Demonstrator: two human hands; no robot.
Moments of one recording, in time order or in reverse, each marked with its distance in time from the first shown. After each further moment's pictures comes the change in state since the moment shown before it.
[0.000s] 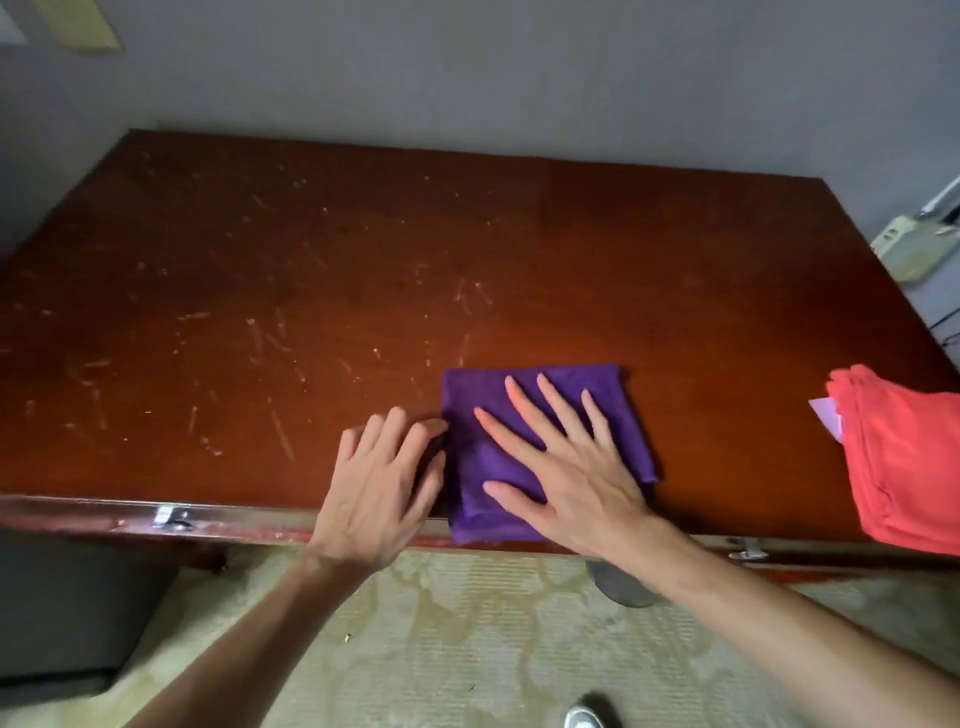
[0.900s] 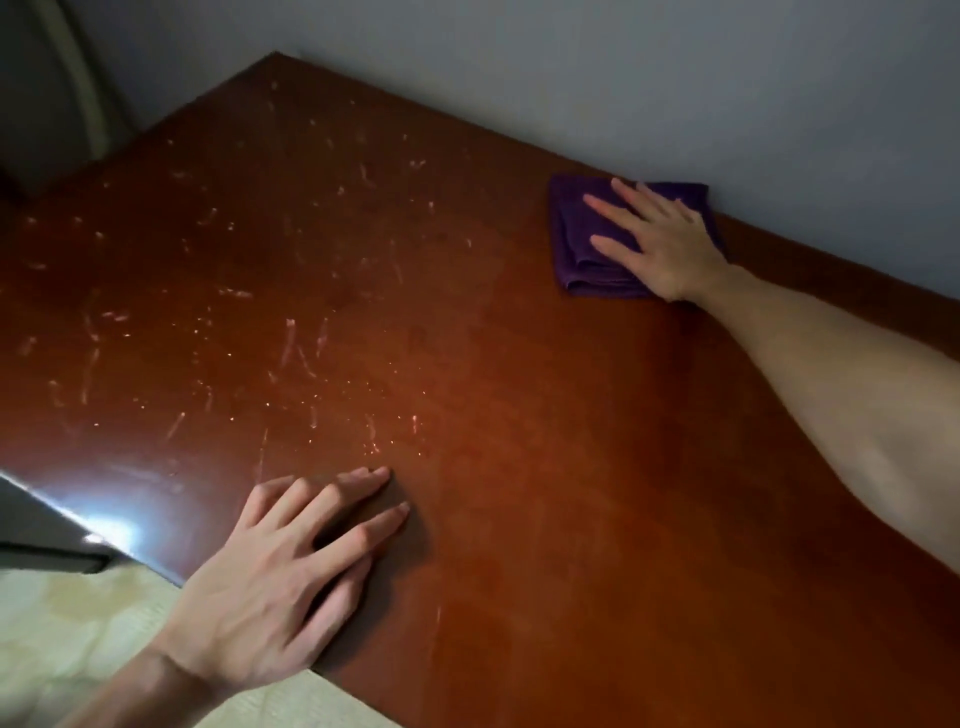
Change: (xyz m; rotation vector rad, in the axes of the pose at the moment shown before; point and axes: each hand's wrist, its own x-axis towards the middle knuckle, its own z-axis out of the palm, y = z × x) left_hand 0.004 -0.055 -0.006 0.016 -0.232 -0.170; right_hand 0.398 0.180 -0.025 0.031 -0.086 -0.179
